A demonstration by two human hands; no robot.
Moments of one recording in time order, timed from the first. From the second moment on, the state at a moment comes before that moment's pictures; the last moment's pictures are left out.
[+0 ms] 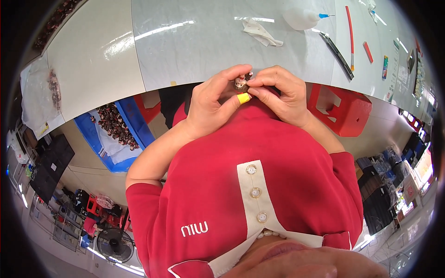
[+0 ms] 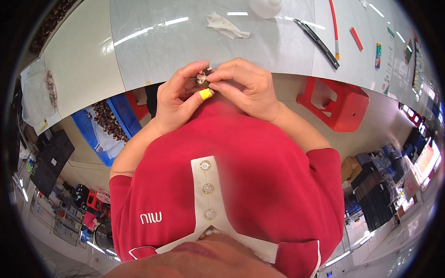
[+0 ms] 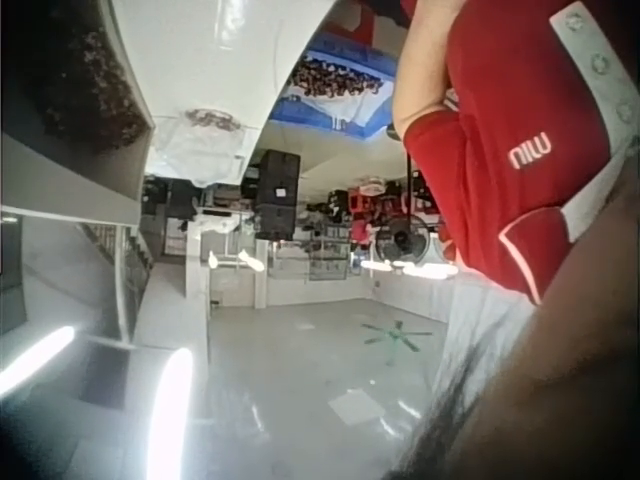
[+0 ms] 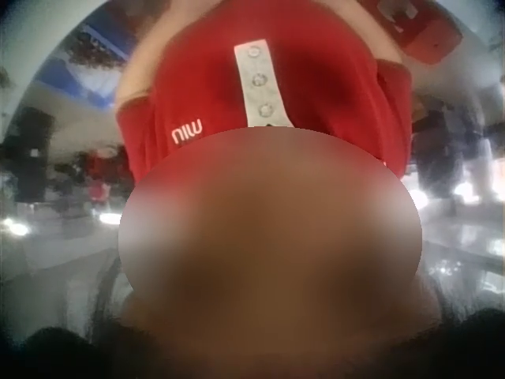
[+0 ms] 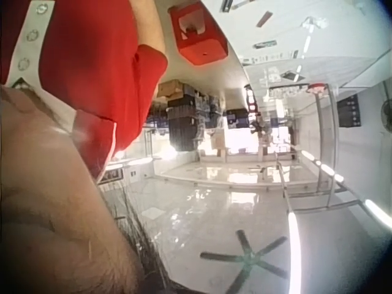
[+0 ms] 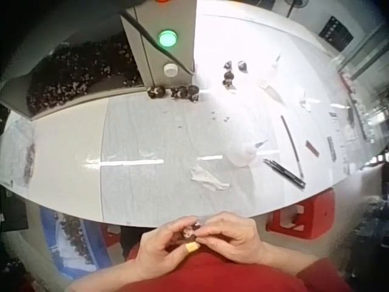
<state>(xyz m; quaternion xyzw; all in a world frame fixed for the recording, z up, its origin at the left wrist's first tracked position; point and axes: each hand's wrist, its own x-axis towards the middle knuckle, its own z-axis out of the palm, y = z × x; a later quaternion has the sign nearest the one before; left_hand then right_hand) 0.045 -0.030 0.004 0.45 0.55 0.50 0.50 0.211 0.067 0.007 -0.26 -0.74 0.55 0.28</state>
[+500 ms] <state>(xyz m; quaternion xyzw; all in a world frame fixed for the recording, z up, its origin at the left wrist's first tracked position) 0.047 -0.037 0.007 0.47 0.59 0.45 0.48 0.214 0.068 0.013 -0.20 -0.85 0.42 0.25</state>
